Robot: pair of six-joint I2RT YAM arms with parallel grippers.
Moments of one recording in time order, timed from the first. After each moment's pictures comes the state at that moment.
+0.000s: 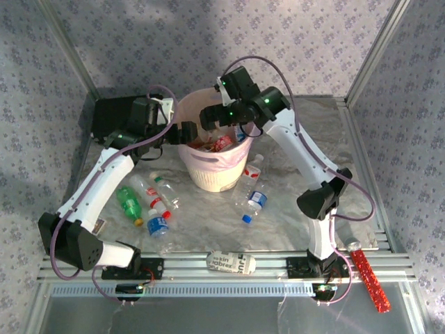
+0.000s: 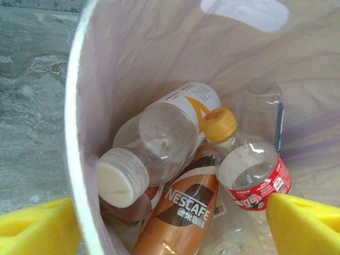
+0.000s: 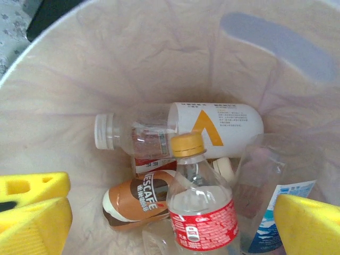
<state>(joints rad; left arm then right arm) -0.39 1.36 1.35 -0.62 0.22 -0.35 0.69 1.94 2.34 -1.19 -0.01 0.29</state>
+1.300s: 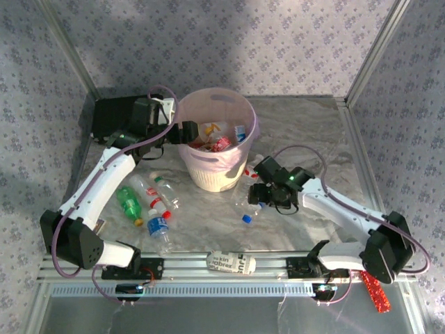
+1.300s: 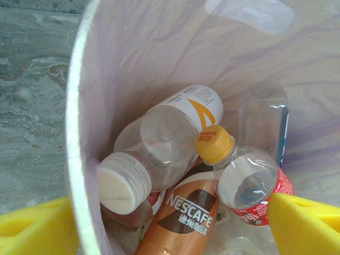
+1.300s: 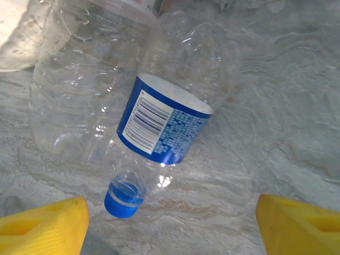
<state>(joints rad) -0.39 1.38 1.33 -0.58 0.22 -0.35 0.73 1.27 0.92 -0.89 0.04 0.79</state>
